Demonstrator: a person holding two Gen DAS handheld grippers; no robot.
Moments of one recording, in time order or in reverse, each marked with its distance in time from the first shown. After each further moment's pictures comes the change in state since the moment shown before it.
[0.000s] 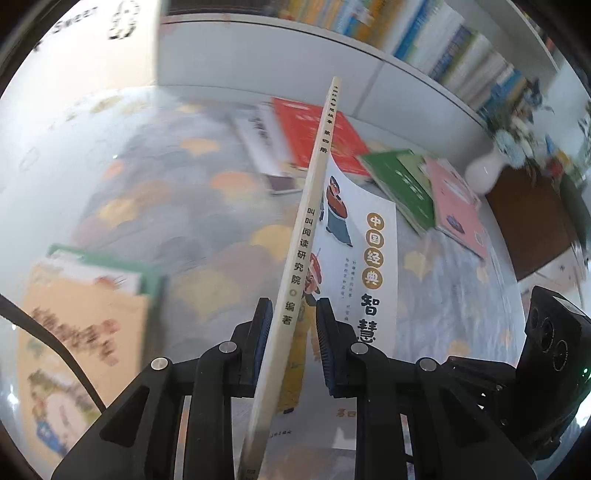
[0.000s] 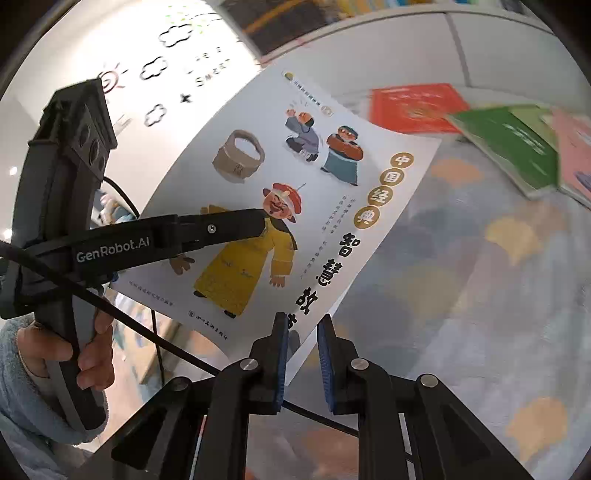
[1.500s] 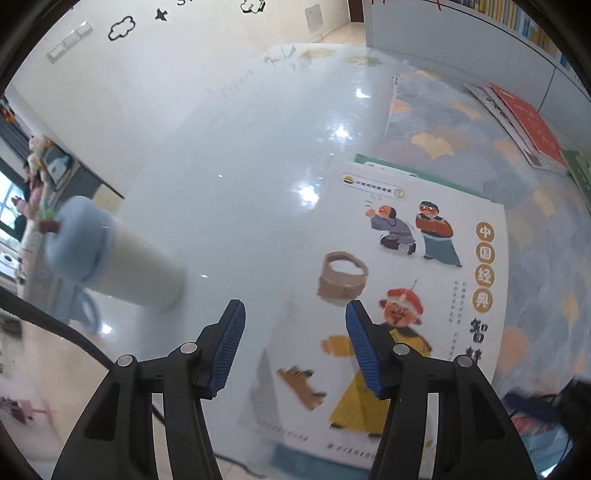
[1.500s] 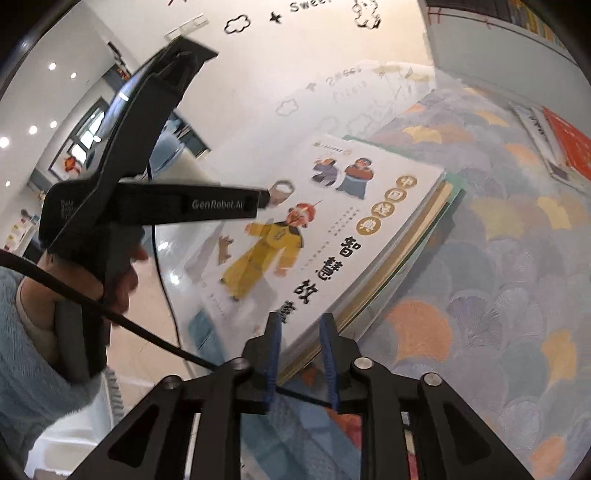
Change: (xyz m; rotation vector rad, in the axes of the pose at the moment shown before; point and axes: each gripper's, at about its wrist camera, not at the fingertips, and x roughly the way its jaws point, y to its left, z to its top) left arm -0.057 0.194 -0.061 -0.134 0.096 0.564; right arm 0.131 0.181 -0.018 -0.287 0.226 0.042
